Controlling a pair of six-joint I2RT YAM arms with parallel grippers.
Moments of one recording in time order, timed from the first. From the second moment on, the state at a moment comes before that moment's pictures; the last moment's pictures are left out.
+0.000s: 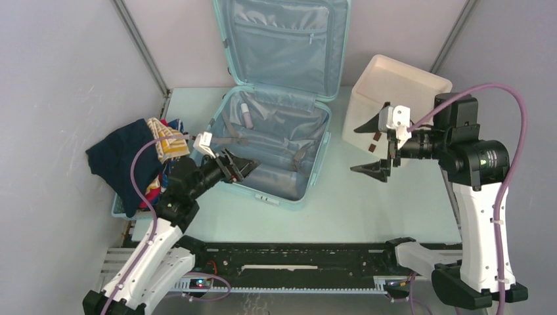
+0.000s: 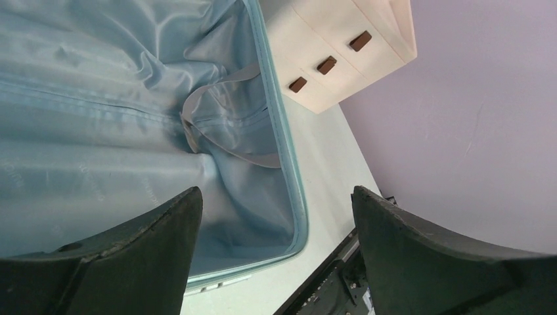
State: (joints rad) left arm -0.33 0.65 0.51 0.01 0.40 -0.72; right arm 0.14 1.11 1.73 -1.22 -1.04 -0.85
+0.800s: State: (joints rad) left arm -0.60 0.99 1.45 -0.28 0.07 -0.91; right arm -0.13 1.04 1.36 -1.18 -1.25 -0.80
